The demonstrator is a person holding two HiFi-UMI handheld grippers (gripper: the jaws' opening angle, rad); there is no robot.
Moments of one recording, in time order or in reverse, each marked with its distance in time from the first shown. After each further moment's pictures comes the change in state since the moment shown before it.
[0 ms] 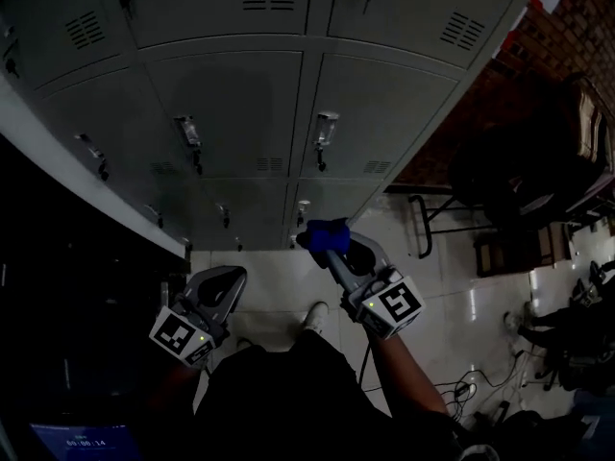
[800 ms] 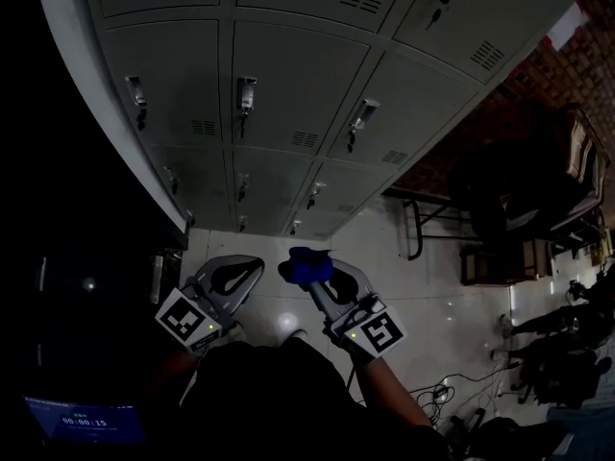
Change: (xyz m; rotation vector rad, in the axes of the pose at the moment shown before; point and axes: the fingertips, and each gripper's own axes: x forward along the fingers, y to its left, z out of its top) left arm -0.105 -0.038 0.014 -0.003 -0.064 -0.070; right arm -0.018 0.187 -0.011 -0.015 0.046 0.092
